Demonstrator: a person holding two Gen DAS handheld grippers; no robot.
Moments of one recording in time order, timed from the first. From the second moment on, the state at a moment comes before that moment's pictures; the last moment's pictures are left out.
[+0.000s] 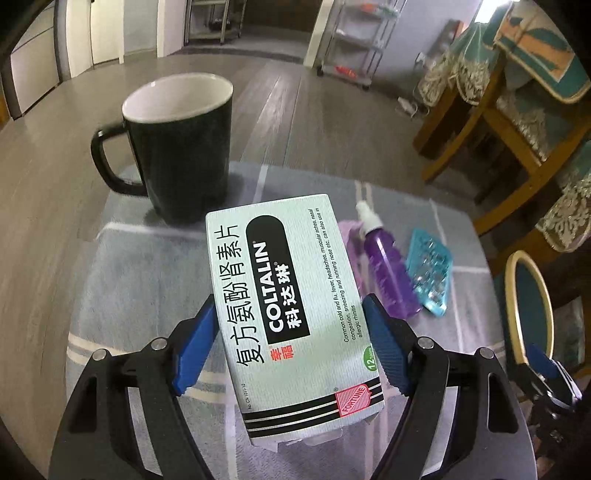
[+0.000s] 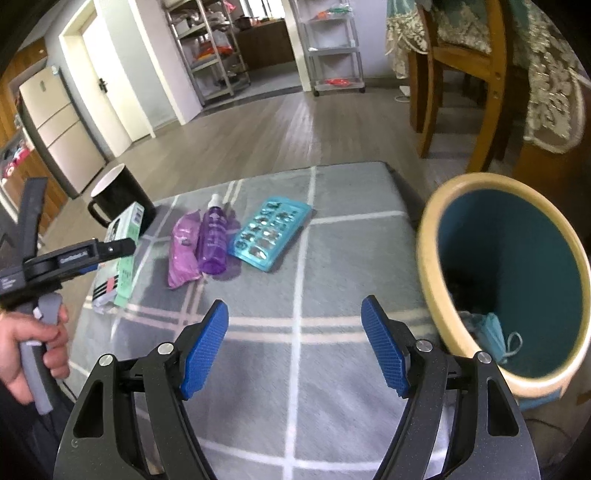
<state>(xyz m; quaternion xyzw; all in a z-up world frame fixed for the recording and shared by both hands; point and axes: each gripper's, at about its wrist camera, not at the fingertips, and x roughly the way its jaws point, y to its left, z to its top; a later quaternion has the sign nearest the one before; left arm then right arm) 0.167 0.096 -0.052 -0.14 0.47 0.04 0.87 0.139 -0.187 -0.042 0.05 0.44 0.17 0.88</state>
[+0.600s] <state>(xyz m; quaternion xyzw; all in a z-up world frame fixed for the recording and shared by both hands) 0.184 0.113 -0.025 -0.18 0.42 0.05 0.89 0.227 -0.073 -0.050 -0.02 0.48 0.23 0.85</state>
